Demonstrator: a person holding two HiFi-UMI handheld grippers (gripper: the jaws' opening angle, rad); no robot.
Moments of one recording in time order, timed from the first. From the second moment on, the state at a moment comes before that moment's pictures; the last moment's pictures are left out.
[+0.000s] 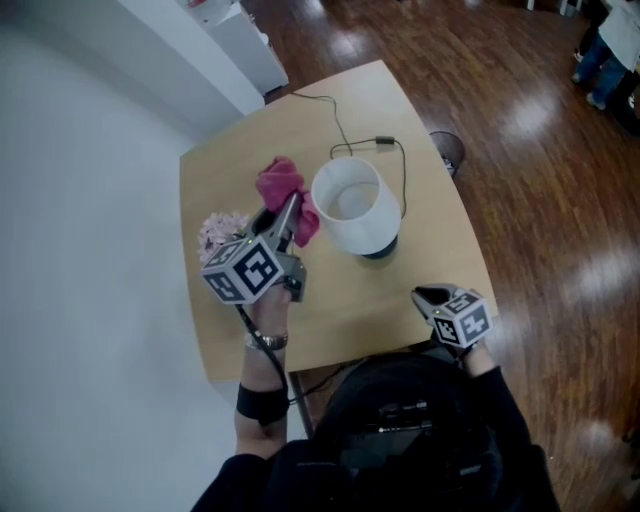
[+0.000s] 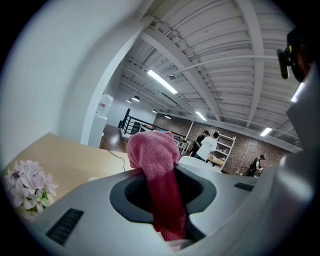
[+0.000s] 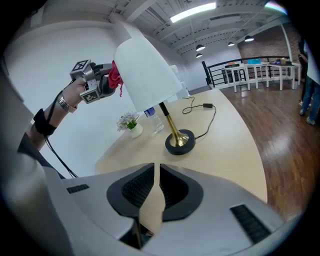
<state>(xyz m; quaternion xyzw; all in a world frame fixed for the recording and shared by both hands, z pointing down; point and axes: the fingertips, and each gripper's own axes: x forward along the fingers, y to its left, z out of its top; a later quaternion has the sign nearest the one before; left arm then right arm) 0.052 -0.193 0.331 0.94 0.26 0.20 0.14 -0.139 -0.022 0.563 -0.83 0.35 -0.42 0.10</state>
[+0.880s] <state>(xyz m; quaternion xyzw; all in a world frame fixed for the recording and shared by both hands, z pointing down) 0.044 -0.199 0.482 0.87 0.36 0.33 0.07 -0.197 -0.061 0.560 -0.86 0.23 -0.45 0.12</state>
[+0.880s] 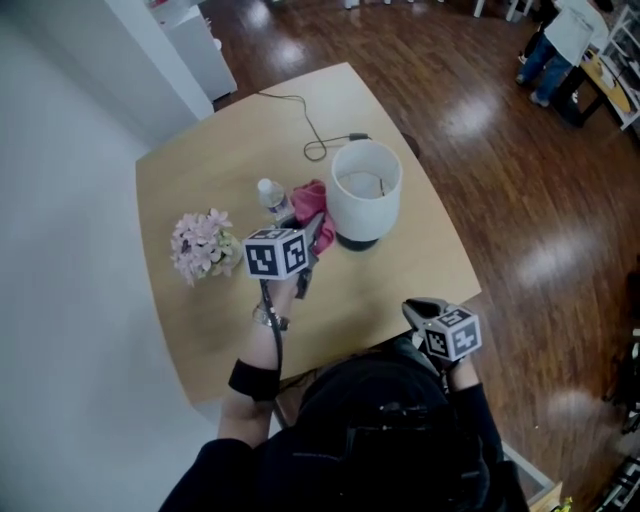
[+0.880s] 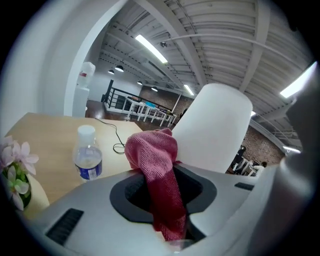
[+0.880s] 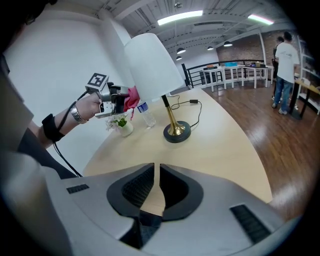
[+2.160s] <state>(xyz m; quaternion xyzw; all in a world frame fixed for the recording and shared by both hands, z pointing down) 0.008 -0.175 0.409 0.89 0.34 0.27 0.12 -0.190 -0.064 0.571 -0.84 0.28 -0.45 0.12</state>
